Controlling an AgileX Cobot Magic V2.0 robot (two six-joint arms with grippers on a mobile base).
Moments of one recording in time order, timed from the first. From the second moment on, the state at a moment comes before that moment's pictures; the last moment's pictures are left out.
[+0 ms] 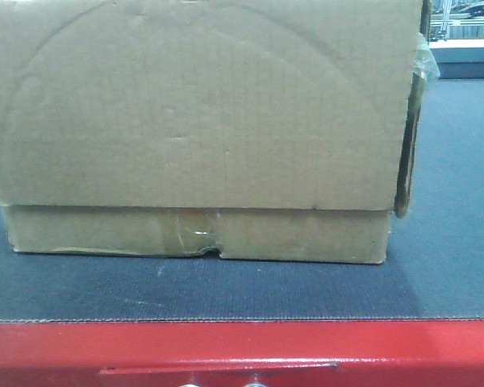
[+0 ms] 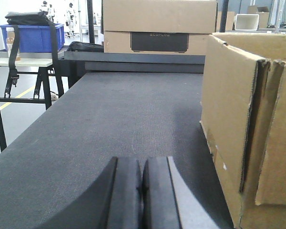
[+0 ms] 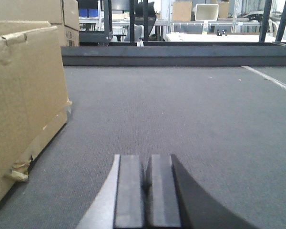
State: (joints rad) left arm 0.05 0.00 0.00 0.07 0.06 -0.05; right arm -0.01 0.01 0.00 0.07 0.08 -0.03
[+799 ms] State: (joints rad) left arm 0.05 0.00 0.00 0.07 0.06 -0.05; right arm -0.01 0.00 0.00 0.07 0.07 -0.03
